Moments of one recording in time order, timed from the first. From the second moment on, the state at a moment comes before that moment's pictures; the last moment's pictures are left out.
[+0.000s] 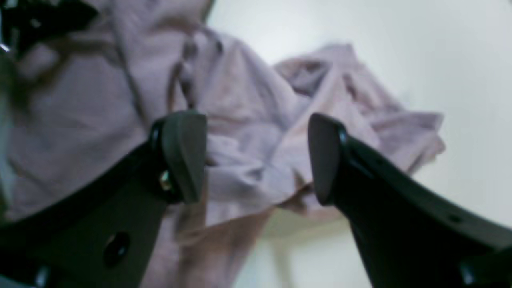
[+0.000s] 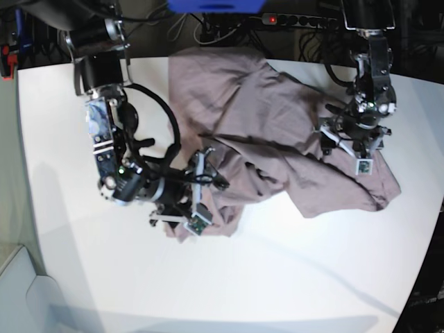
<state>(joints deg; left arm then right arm) 6.8 -11.1 -10.1 83.0 -9.6 -10.9 35.2 16.1 4.2 -12.2 86.9 13.5 39.9 -56.4</state>
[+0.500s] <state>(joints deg) 7.8 -10.8 -10.2 83.2 -9.6 -10.9 34.0 23.6 1.7 -12.2 67.1 2.7 39.9 -44.7</state>
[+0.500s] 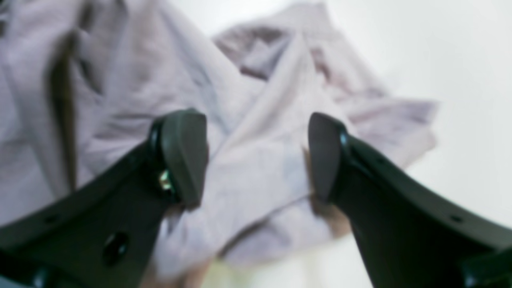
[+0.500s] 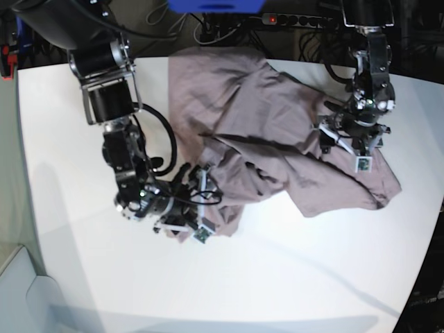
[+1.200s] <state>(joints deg) 8.6 -10.8 -10.2 83.3 -9.8 -10.9 33.1 23.8 1.1 -12.5 76.2 0.9 39.8 -40.8</state>
